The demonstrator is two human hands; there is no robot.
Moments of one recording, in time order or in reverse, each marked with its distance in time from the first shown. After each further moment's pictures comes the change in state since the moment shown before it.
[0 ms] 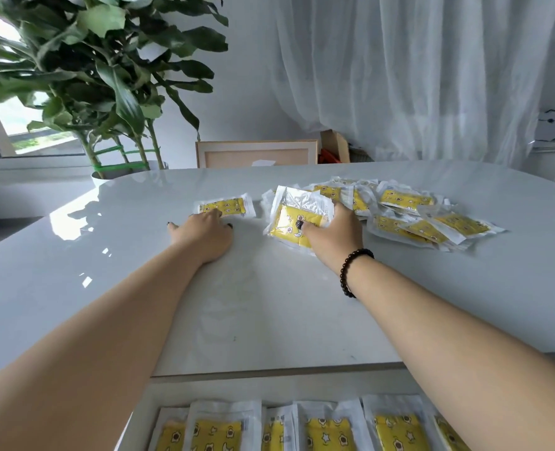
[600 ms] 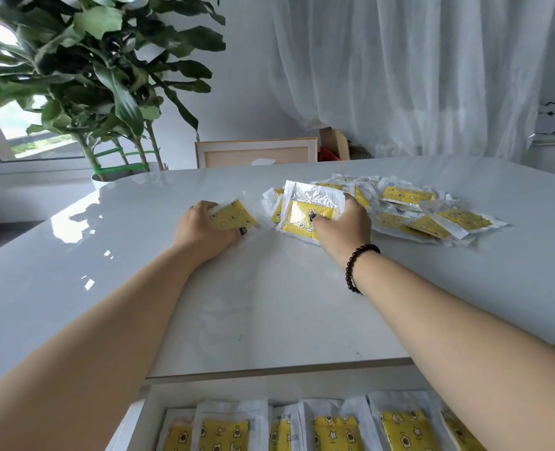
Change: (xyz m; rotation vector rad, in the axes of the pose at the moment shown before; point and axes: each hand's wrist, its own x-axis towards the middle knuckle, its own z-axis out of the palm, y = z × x) left_hand -0.022 0.000 -0.015 -0.497 0.113 -0.066; right_hand 0.000 -0.005 -0.008 0.052 0.068 0.011
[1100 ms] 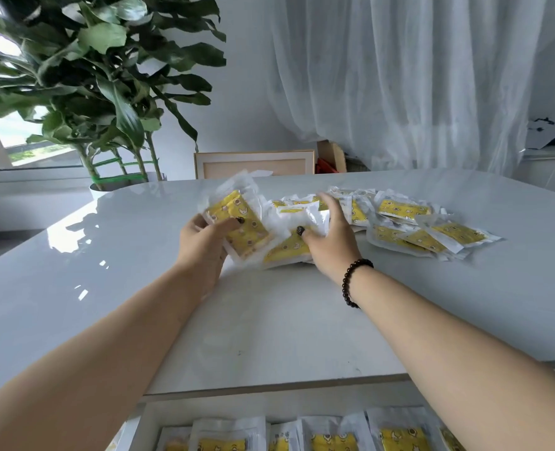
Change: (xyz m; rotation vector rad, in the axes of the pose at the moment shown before) left_hand -0.027 0.025 -0.003 -1.245 -0.066 -0.172; right_hand -0.008 -0.003 0.002 0.095 -0.153 -0.168
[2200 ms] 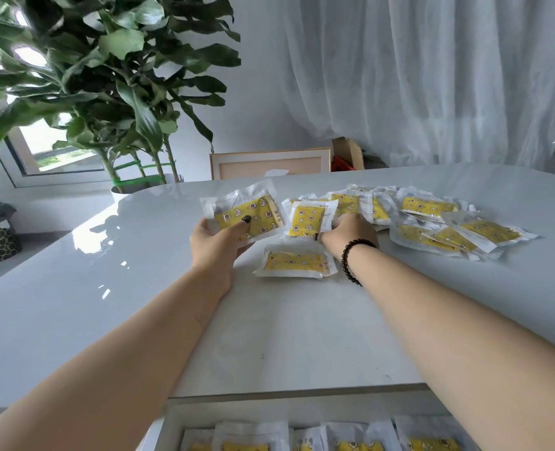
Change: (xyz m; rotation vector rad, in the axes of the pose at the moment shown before) left_hand 0.009 -0.005 -0.008 0.063 0.184 0.008; right_hand 0.047 0.022 0.019 -0.539 -0.019 0.335
